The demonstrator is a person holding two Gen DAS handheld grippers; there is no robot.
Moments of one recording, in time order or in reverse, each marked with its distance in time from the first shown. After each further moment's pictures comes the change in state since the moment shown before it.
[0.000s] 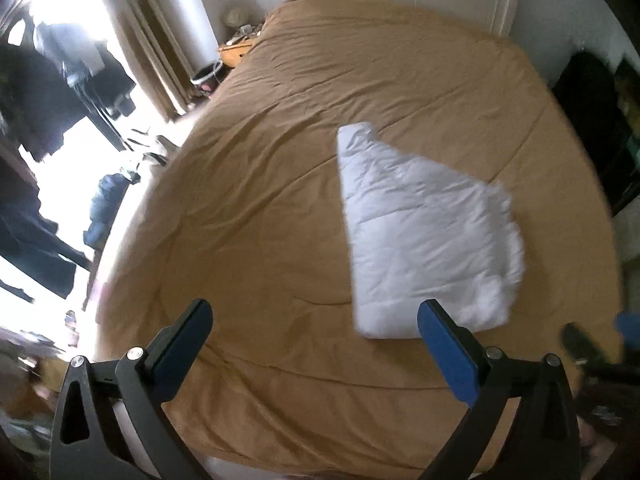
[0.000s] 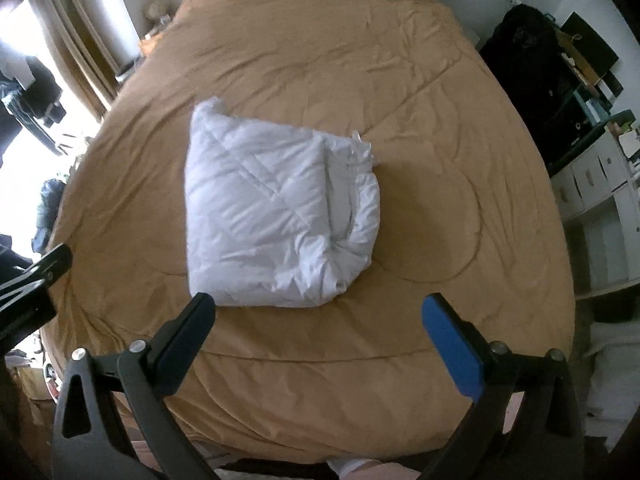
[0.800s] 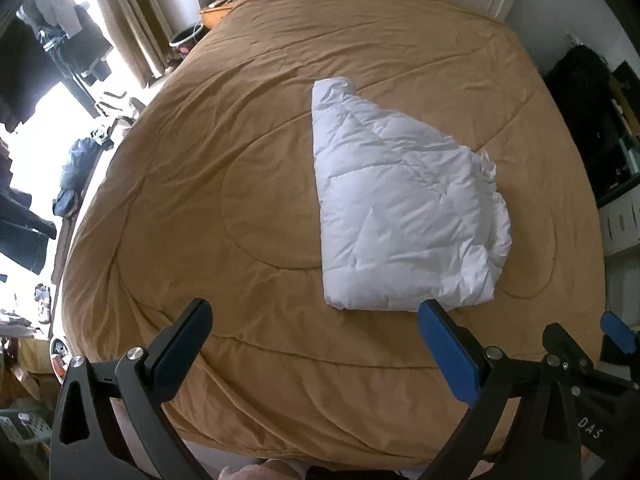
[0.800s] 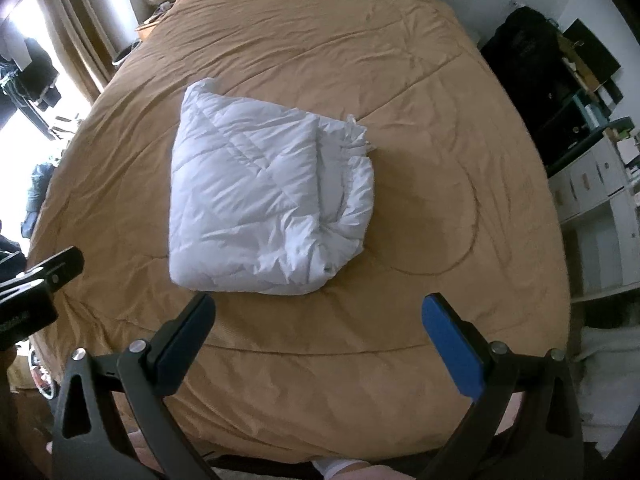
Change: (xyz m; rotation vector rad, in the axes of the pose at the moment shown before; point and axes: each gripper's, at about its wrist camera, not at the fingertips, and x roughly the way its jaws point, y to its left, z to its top) left arm 0.047 -0.018 -0.024 0.006 0.128 -0.042; right arm 0.024 0.002 -0.019 -0.039 0.040 -0.032
